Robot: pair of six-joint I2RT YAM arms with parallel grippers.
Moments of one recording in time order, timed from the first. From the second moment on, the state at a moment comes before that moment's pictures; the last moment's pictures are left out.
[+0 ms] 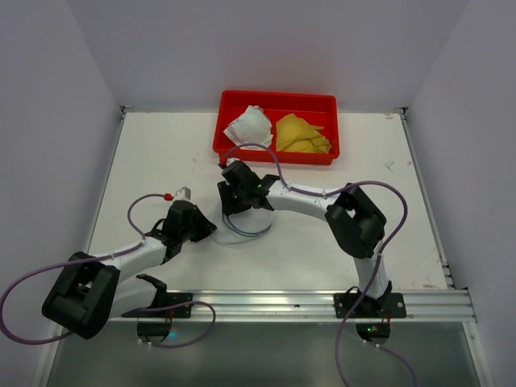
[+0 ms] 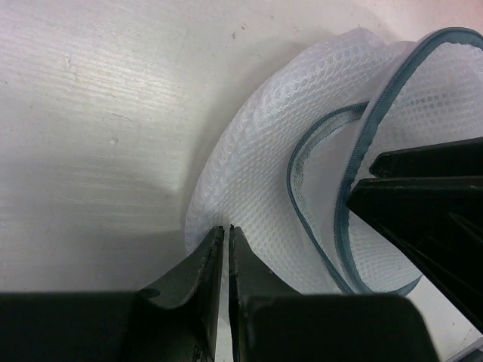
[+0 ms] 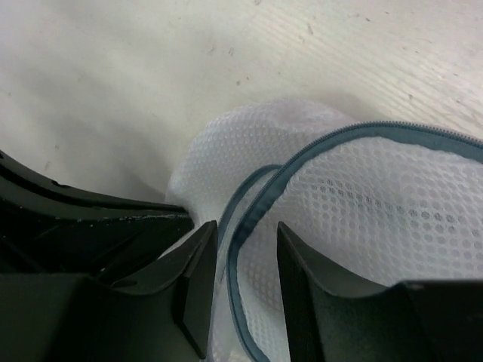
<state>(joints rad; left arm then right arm) -0.41 1.17 0.29 0.13 0.01 -0.85 0.91 2.01 1.45 -0.29 -0.03 0.51</state>
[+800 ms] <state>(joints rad) -0.41 1.23 0.27 0.24 0.09 -0.86 0.99 2.22 1.74 -0.65 0.43 0.61</state>
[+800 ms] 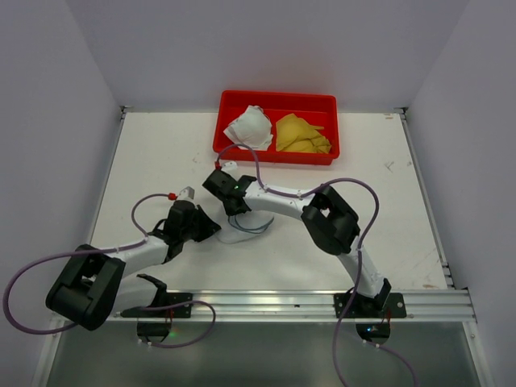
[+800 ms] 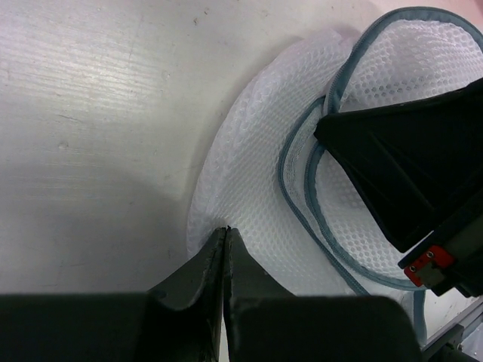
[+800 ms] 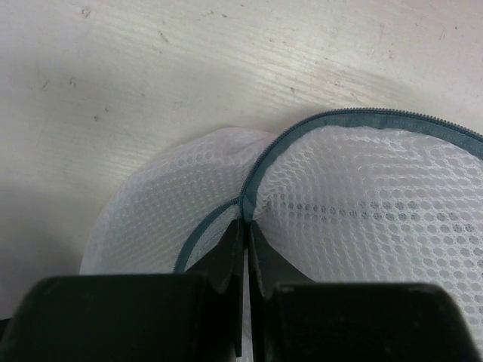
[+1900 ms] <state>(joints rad) -0.42 1.28 0.31 0.24 0.10 -0.91 0.99 1.89 1.41 -0.25 -0.18 0.48</state>
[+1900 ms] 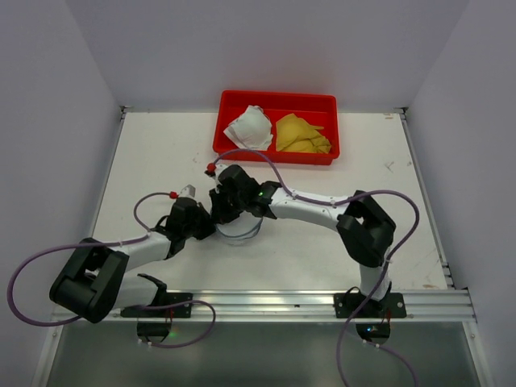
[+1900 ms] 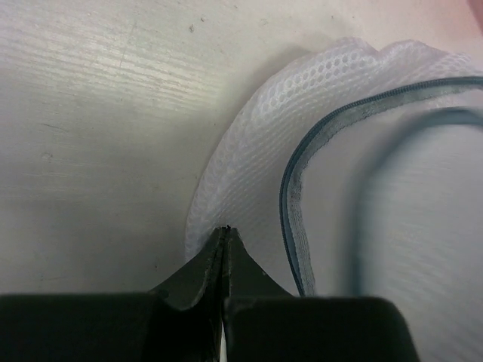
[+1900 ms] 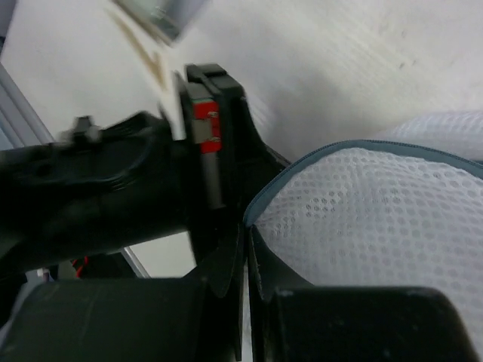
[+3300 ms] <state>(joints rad) -0.26 0.95 0.82 -0.35 -0.09 -0.61 0.47 1.42 1.37 -0.48 0.03 0.43</state>
